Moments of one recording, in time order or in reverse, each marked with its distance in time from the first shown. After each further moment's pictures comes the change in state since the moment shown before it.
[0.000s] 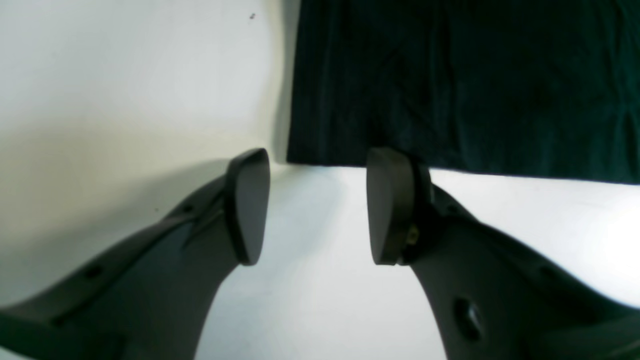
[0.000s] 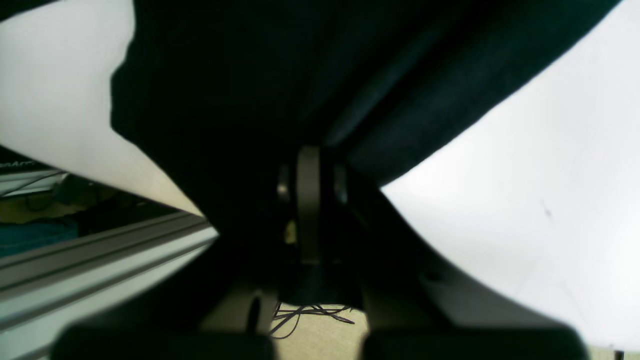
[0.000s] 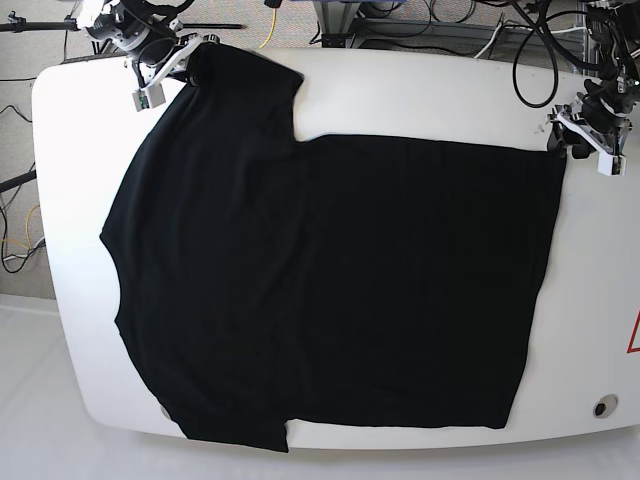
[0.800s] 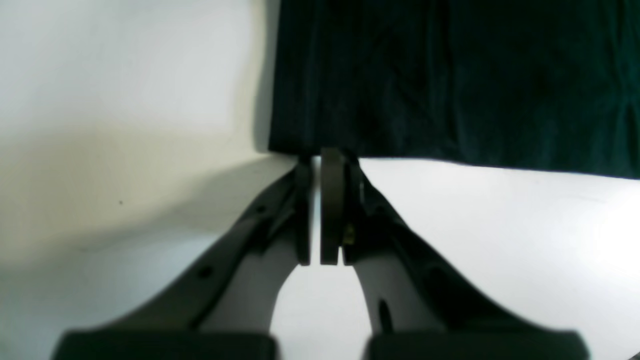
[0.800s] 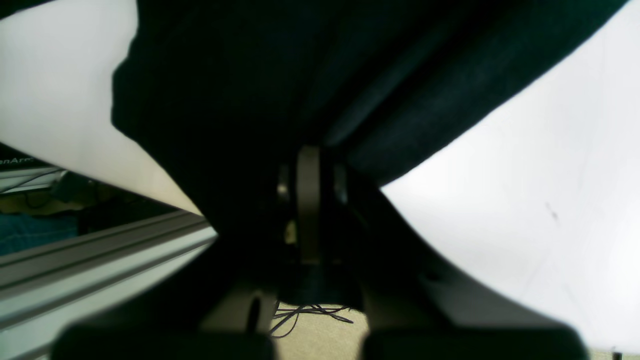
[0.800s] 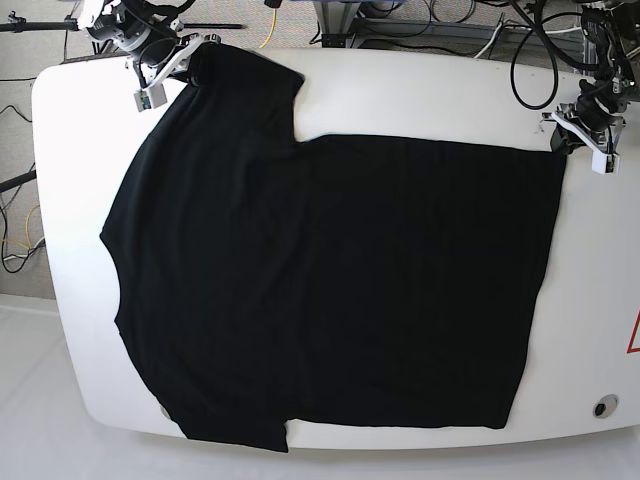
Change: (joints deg) left arm -0.6 0.8 0.7 -1.2 0.0 0.0 1.3; right arm 0.0 0.0 -0.3 0.0 -0.5 0.0 0.2
